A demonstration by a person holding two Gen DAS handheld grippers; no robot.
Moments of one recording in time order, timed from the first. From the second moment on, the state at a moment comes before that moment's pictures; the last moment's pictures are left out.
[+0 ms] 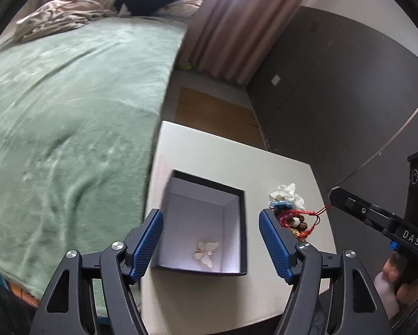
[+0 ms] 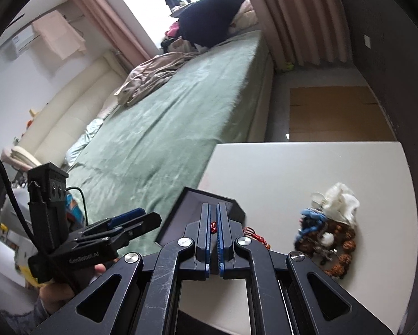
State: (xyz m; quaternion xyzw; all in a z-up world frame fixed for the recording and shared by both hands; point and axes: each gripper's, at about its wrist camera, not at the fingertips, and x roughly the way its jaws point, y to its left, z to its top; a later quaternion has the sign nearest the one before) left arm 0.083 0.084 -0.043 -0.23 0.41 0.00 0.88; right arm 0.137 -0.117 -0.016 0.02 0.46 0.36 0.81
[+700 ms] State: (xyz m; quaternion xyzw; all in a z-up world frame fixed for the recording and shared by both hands) left arm 0.046 0.121 -0.031 -0.24 0.39 0.05 0.89; right arm 0.123 -0.091 -0.040 0.04 0.51 0.36 0.78
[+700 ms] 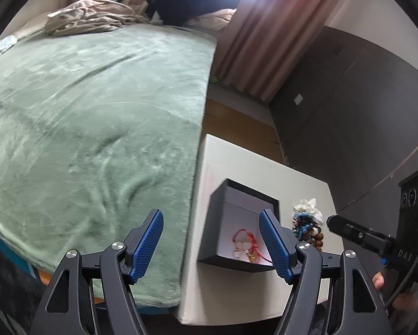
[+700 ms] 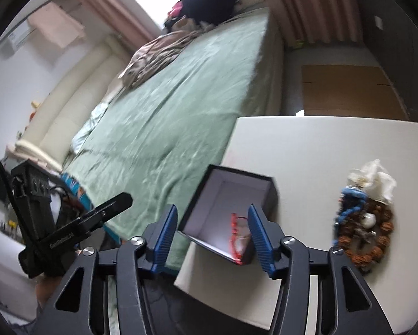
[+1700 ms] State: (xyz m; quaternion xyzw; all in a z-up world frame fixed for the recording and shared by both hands) left arm 0.133 -0.036 -0.038 -0.14 0.45 -0.11 0.88; right arm 0.136 -0.285 -0.050 0.15 0.50 0.18 0.83
